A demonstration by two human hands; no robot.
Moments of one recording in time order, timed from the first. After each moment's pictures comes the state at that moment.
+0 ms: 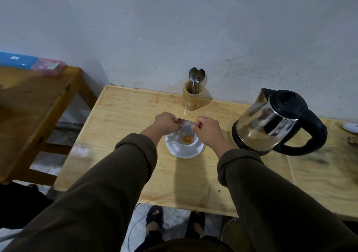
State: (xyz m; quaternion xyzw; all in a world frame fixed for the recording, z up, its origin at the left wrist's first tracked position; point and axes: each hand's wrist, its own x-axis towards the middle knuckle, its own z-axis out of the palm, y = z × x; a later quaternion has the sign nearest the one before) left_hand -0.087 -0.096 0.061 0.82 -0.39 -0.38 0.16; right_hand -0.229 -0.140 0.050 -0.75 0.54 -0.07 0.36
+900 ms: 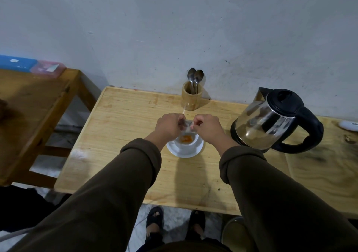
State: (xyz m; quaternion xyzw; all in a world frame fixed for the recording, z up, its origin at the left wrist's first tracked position) left_hand -0.099 -0.086 0.053 0.78 -0.54 -0.27 0.15; right_hand -0.231 -0.140 0.065 -0.78 0.51 -0.07 0.35
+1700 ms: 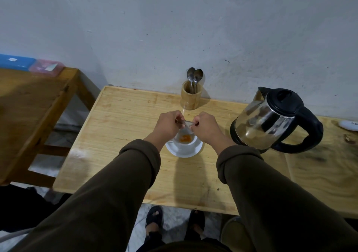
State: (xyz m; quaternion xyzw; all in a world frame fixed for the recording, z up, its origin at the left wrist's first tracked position) left_hand -0.099 -0.089 0.043 0.79 -0.47 -0.31 0.26; right_hand -0.224 -0.139 0.067 -0.80 0.51 -0.03 0.30
